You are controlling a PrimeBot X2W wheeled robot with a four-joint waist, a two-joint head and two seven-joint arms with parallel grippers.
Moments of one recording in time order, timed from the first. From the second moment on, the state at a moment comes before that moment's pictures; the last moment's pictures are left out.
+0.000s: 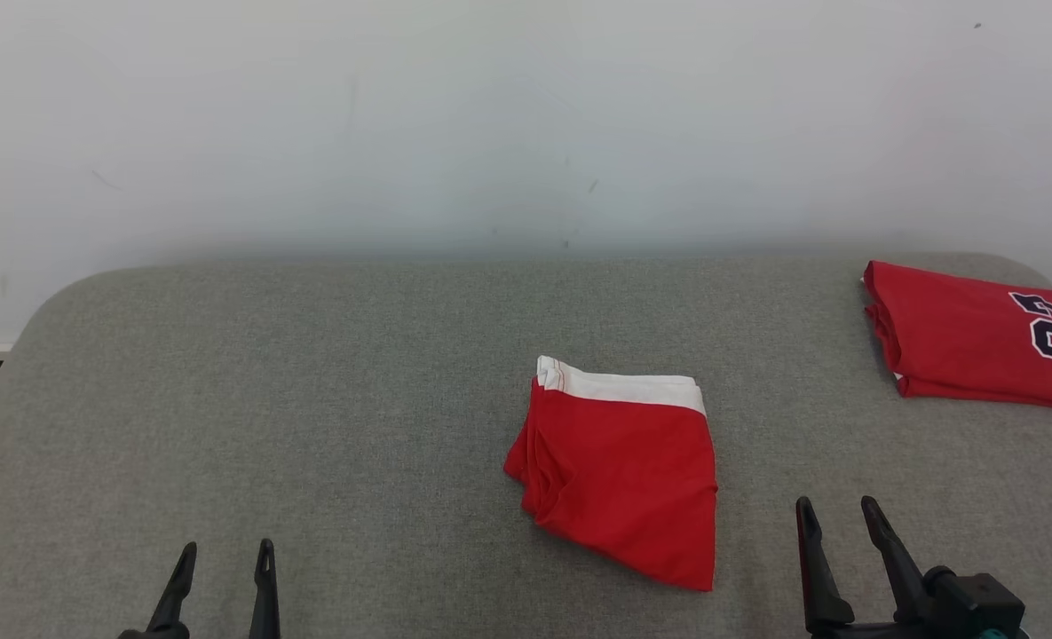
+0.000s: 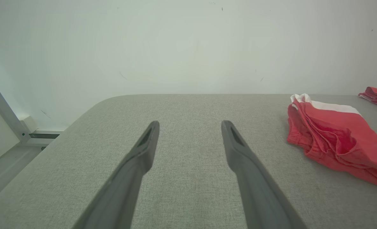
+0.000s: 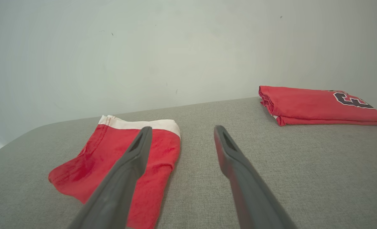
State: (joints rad) left arm 0.10 0.20 -0.10 0.04 -0.22 0.05 -0.14; right arm 0.06 -0.05 -0.04 0.15 0.18 0.13 -0.19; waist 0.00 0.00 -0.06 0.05
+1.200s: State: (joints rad) left arm 0.09 0.21 -0.13 0.05 -0.24 0.06 -0.14; right arm -0.02 -0.06 -0.04 0.23 0.16 0.13 -0.15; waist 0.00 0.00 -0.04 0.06
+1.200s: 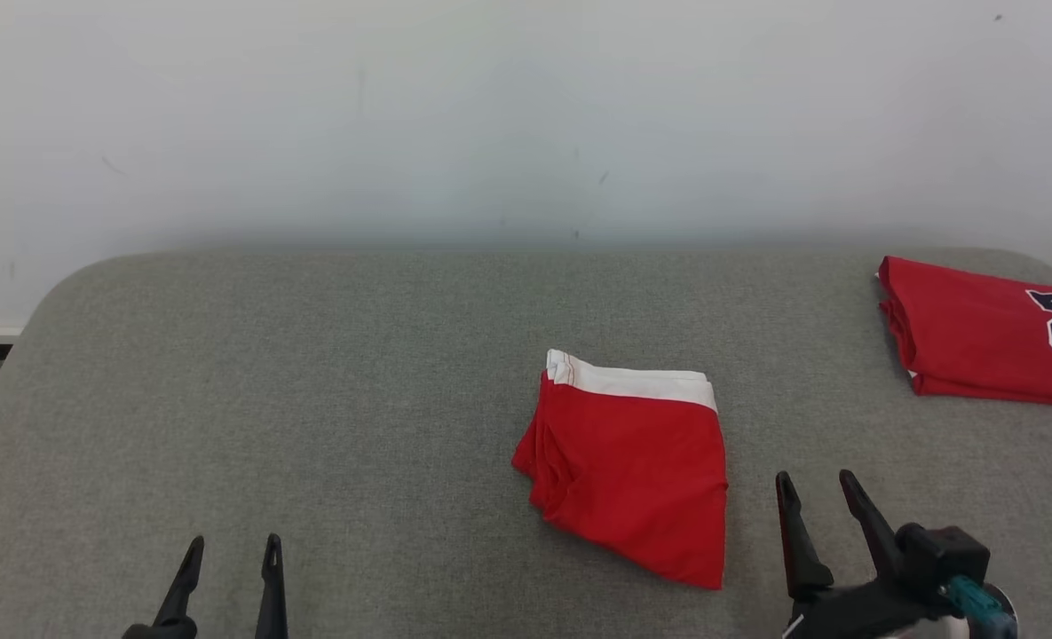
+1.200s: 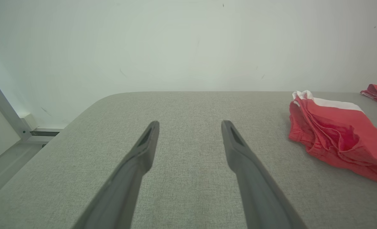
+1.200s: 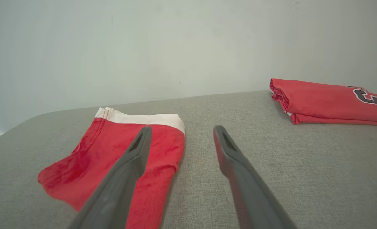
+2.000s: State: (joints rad) left arm -0.02 0.19 -0.19 0.13 -0.25 0.03 -0.19; right arm -0.46 -0.08 -0.05 0.96 0.14 0.13 -0.12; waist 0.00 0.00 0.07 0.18
